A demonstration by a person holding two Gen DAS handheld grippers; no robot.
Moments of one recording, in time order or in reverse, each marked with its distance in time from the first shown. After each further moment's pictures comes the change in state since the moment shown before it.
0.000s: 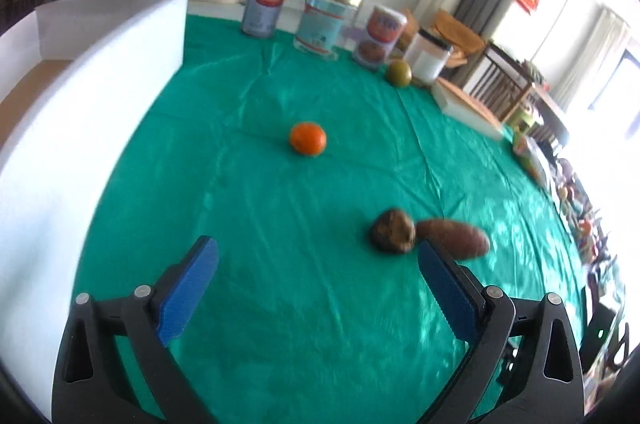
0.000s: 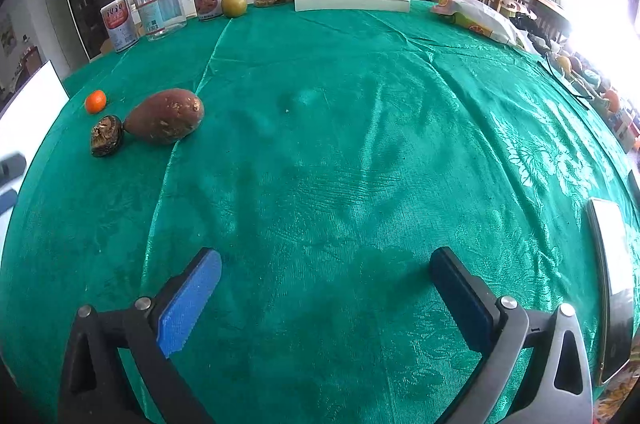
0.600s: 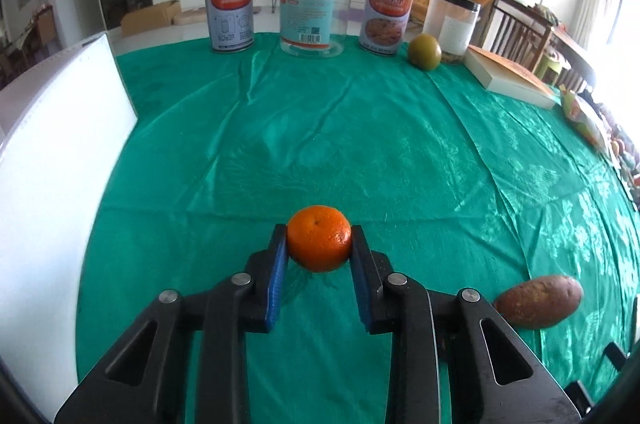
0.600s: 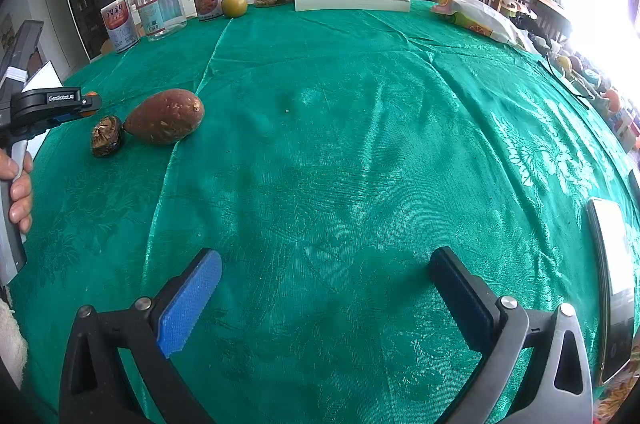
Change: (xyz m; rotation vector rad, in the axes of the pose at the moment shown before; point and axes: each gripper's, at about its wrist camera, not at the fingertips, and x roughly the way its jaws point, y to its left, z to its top) left arm 0.089 -0.026 0.027 0.223 0.060 0.133; right arm -0.001 0.000 0.000 0.001 0.000 0.001
